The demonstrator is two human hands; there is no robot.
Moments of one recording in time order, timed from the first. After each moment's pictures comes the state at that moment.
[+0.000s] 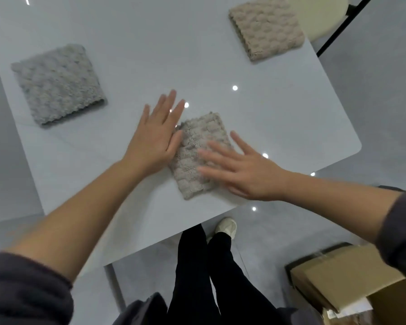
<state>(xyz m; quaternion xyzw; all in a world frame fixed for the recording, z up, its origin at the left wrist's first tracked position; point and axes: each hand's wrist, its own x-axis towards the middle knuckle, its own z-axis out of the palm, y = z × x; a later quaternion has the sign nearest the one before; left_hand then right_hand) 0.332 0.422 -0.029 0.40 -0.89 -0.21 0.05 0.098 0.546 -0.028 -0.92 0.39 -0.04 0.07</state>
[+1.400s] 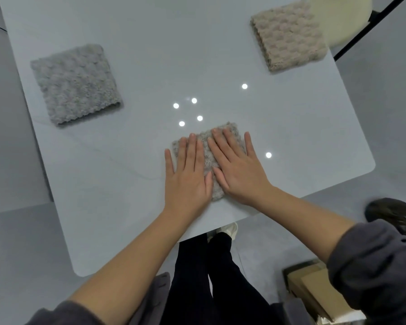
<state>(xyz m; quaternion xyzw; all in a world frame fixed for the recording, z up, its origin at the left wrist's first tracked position) 0.304 0.508 -0.052 0.53 -0.84 -0.12 0.00 0.145 0.521 -0.051 -0.78 0.62 0.00 0.11</state>
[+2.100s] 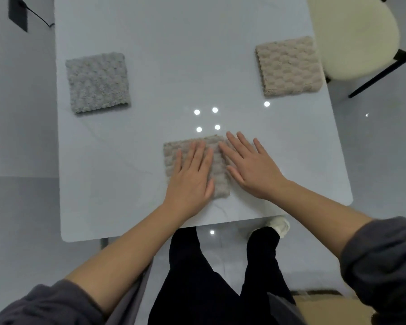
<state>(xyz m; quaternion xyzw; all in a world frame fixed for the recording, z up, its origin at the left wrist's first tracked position) 0.252 0.516 -0.014 0.53 -0.84 -0.13 -0.05 0.054 0.497 -0.014 -0.81 0.54 0.08 0.22</state>
